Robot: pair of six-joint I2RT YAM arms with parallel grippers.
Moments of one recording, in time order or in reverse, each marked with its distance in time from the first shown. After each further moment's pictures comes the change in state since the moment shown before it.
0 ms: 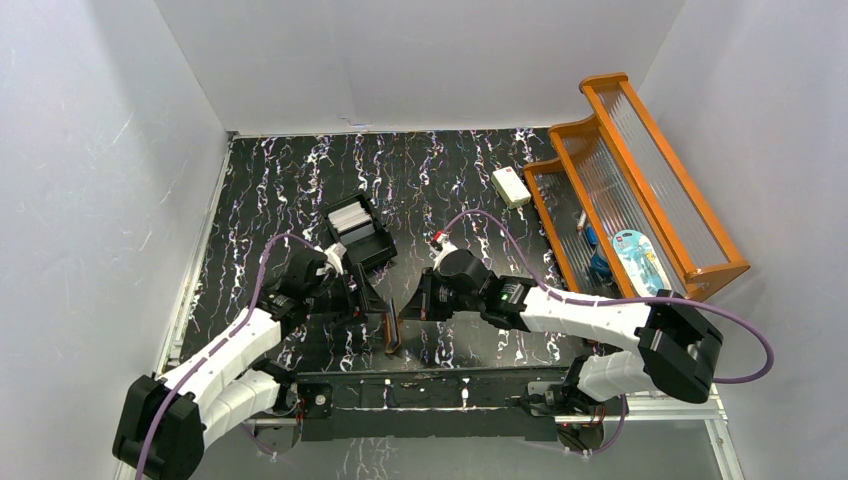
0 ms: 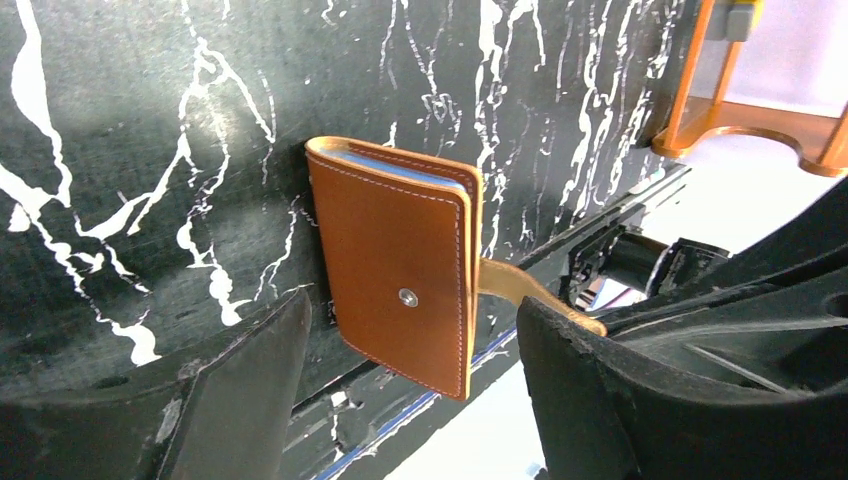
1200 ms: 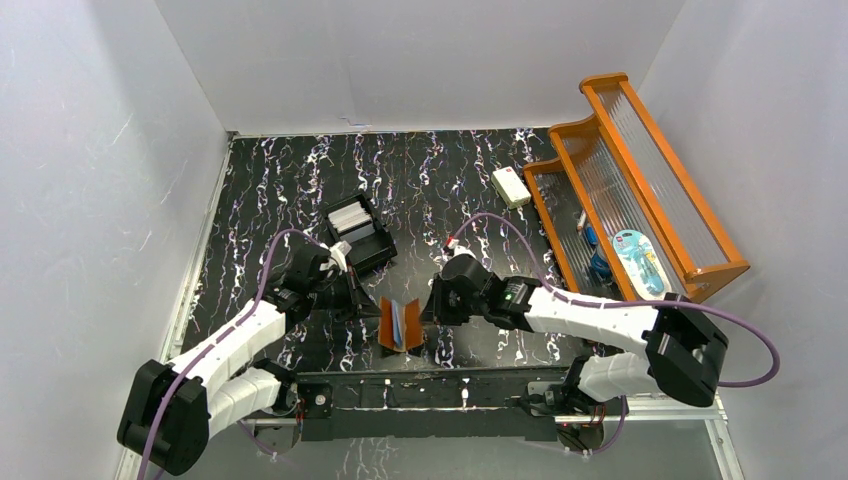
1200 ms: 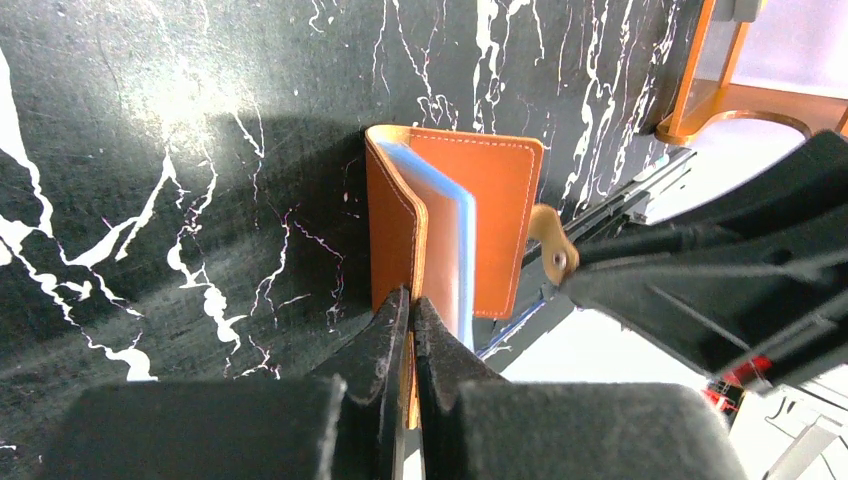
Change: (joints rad) left arm 0.000 0.071 0.021 0.043 0.040 0.032; right arm -0.006 -0.026 0.001 -0.183 0.108 -0.024
